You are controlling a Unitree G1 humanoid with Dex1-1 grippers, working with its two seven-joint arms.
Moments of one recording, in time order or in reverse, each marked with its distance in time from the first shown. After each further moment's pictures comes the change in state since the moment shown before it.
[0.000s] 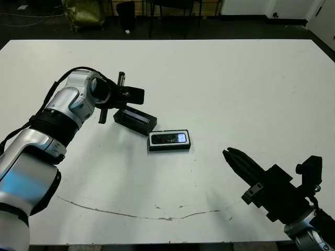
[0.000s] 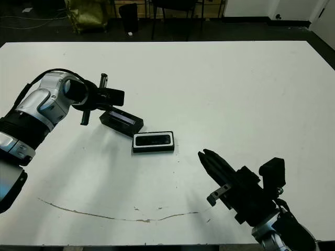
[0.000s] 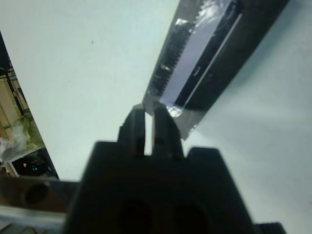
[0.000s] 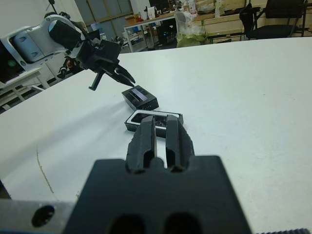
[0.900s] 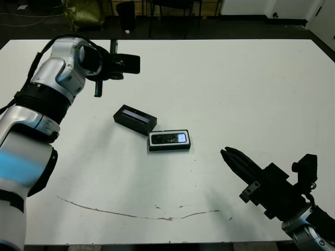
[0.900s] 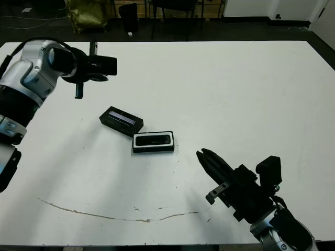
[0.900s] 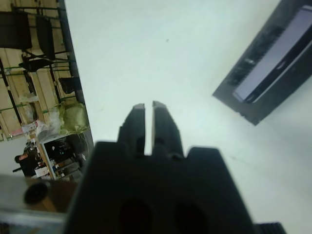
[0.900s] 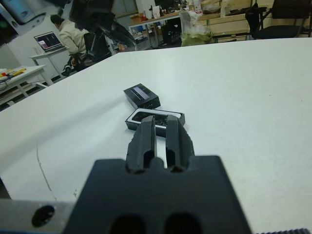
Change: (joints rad) left arm -0.198 0.029 0.057 0.111 -0.005 -0.059 0.079; right arm -0.027 -0.004 0.021 0.053 -0.033 -0.029 0.044
